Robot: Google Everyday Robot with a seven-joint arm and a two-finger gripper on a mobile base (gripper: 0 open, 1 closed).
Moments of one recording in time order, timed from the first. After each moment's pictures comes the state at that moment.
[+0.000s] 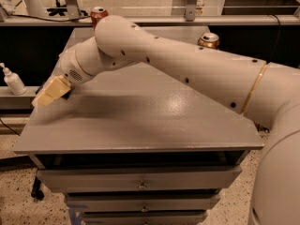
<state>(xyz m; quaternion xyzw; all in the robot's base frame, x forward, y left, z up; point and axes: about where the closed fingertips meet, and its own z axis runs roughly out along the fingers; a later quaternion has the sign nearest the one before) 0.574 0.274 0.877 -0.60 0.61 0.31 0.41</state>
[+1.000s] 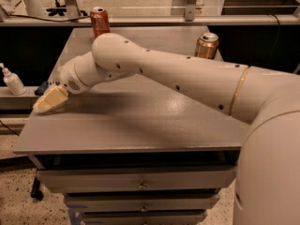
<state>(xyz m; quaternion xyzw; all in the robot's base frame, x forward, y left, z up) 0.581 0.293 0.835 -0.59 0.63 0.32 0.40</state>
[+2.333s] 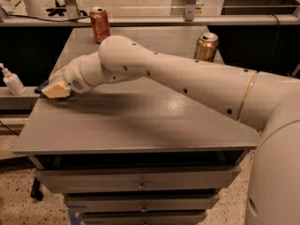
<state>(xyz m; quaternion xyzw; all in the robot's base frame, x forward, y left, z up) 0.587 0.283 0.845 -0.57 0.63 0.33 0.42</state>
